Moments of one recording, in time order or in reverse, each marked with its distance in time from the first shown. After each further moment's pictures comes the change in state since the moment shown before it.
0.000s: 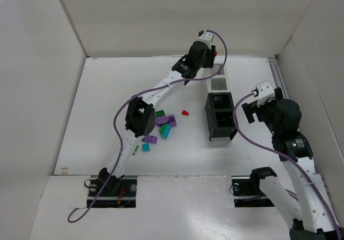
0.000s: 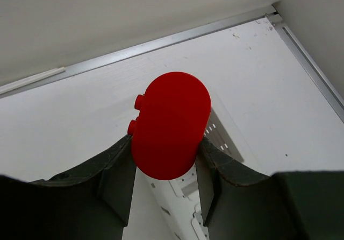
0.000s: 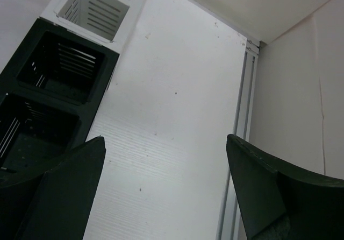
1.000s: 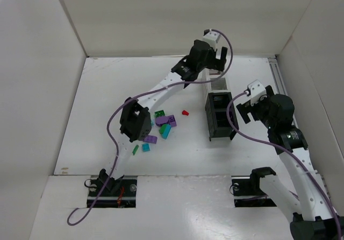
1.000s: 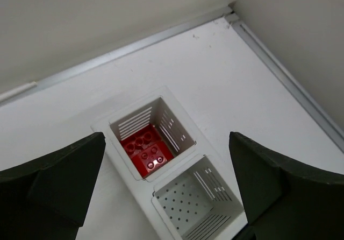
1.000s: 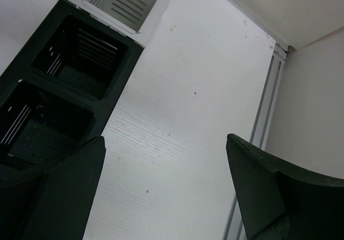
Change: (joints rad) left arm -0.041 -0.084 -0.138 0.096 0.075 0.028; right arm -0.007 0.081 -0.028 0.023 -0.089 -0.043
